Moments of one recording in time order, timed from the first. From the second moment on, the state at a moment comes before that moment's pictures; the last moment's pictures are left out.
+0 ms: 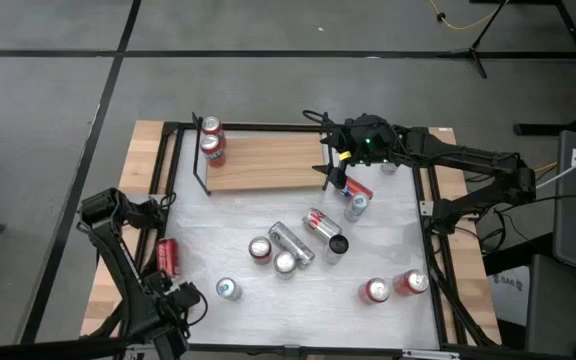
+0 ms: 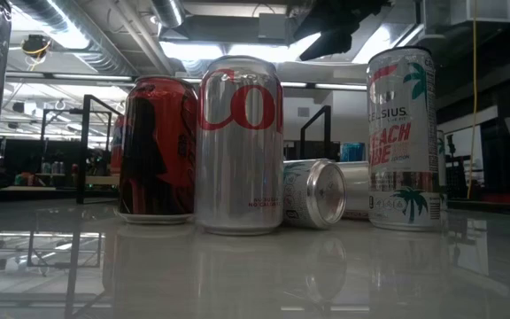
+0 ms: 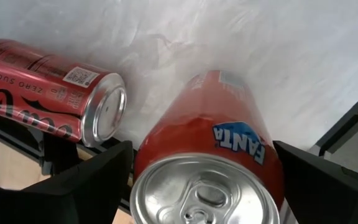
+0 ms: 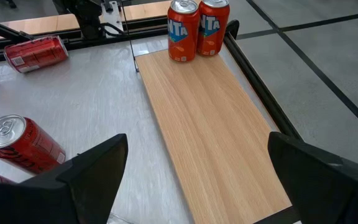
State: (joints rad) left arm -1.04 1.82 1.42 -1.34 0.04 -1.56; right arm -0.24 1.34 1.28 -0.50 0.01 -0.01
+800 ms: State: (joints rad) left arm -1.03 1.82 1.42 -1.34 0.05 -1.57; right arm -0.24 1.34 1.28 -0.50 0.01 -0.01
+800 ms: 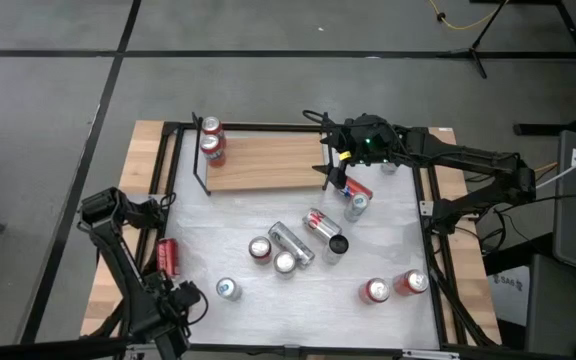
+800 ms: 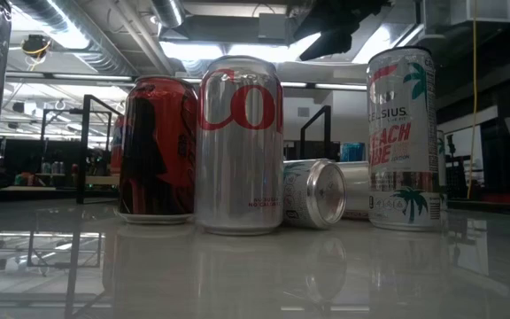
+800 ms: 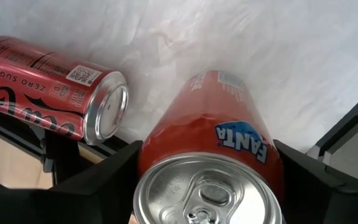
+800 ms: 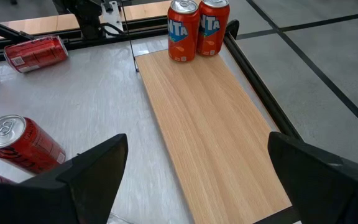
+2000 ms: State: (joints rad) left arm -0.51 1.44 1.50 -1.57 -0.01 -1.53; right arm -0.24 1.34 1.28 -0.50 0.01 -0.01
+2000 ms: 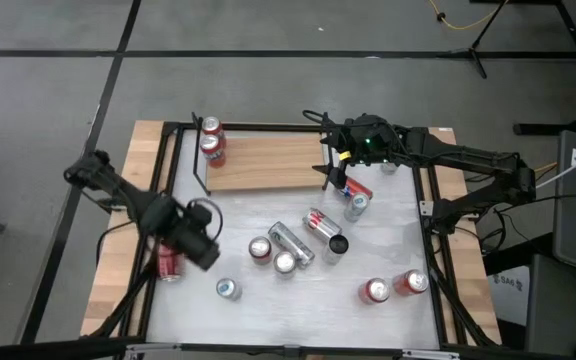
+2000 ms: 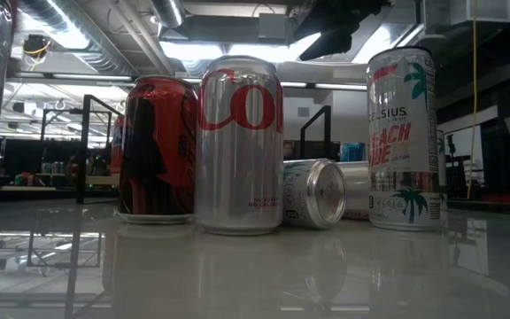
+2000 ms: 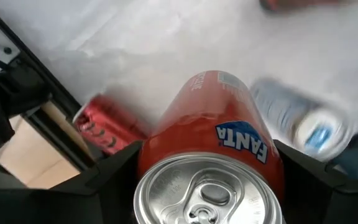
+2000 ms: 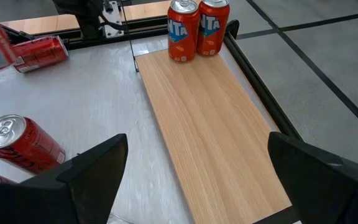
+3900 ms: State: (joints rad) left arm 0.55 1.74 1.50 -1.28 0.11 -1.22; right arm -0.24 1.34 1.28 -0.51 0.01 0.00
